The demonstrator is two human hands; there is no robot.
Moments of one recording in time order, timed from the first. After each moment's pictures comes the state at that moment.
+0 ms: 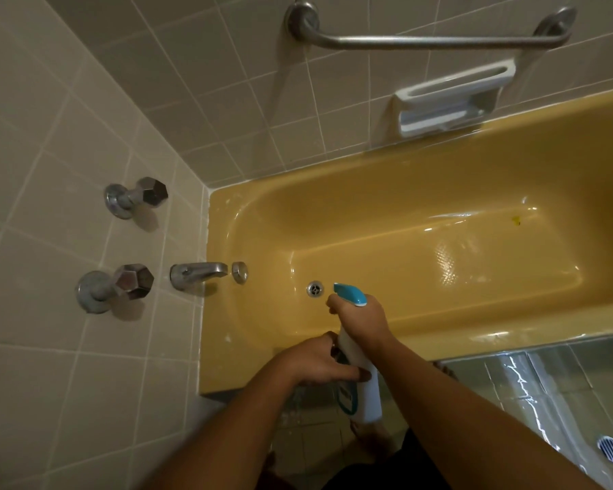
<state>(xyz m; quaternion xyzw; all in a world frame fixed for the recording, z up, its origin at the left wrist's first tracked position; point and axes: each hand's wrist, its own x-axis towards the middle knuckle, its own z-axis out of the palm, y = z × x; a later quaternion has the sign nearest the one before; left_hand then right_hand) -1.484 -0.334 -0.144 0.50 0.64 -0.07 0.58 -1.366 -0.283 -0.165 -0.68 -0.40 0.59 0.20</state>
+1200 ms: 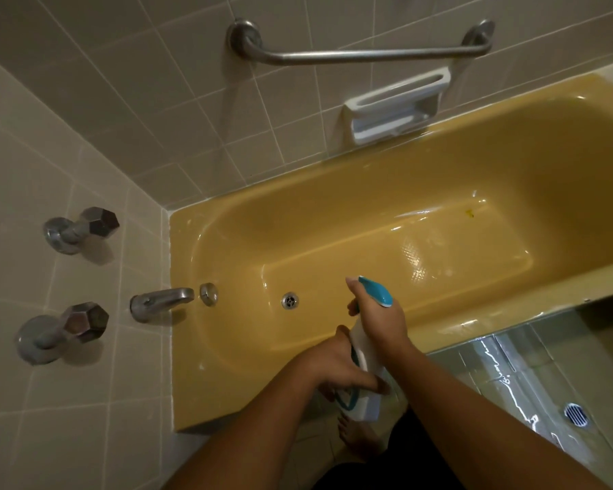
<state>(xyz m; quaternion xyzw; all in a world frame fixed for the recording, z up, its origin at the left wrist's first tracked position) -1.424 -0.303 -0.140 0.53 0.60 -0.13 0.59 -1.301 -0.274 -0.164 -0.71 -0.27 0.55 0.34</state>
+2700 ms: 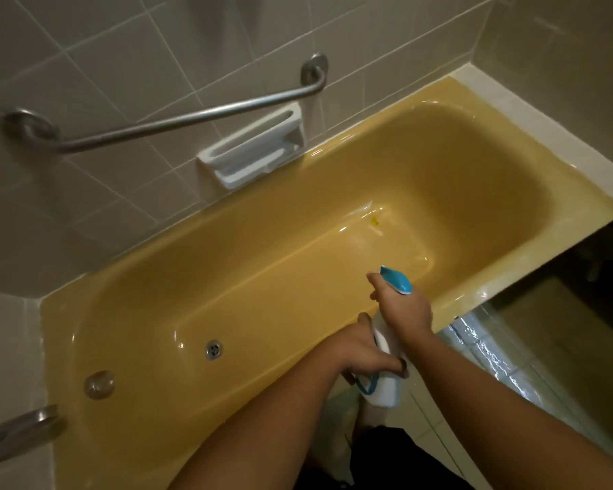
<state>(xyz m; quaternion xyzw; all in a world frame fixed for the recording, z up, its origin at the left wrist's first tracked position) -1.111 -0.163 -0.148 0.59 0.53 -0.19 0.58 -1.000 -0.163 -0.152 -0.84 -0.20 0.42 0.29</state>
